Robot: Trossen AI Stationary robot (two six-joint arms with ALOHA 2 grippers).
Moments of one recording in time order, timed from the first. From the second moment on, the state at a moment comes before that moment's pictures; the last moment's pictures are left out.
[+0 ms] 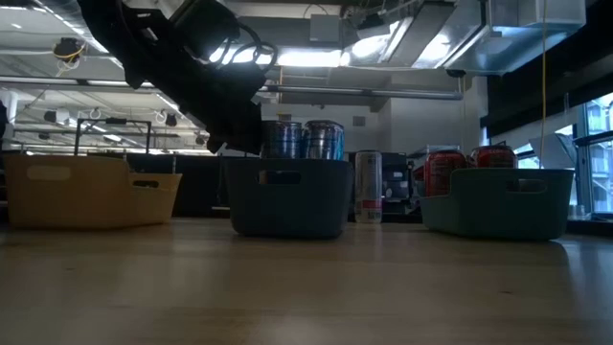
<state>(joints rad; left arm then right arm) 0.08 1.49 0.66 0.27 -0.26 -0.30 1.32 1.61 1.21 -1.00 -0.05 1.45</state>
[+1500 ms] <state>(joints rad) 0.07 1.49 0.66 0.27 -0.26 -0.30 1.32 1.65 1.21 -1.04 -0.03 1.51</state>
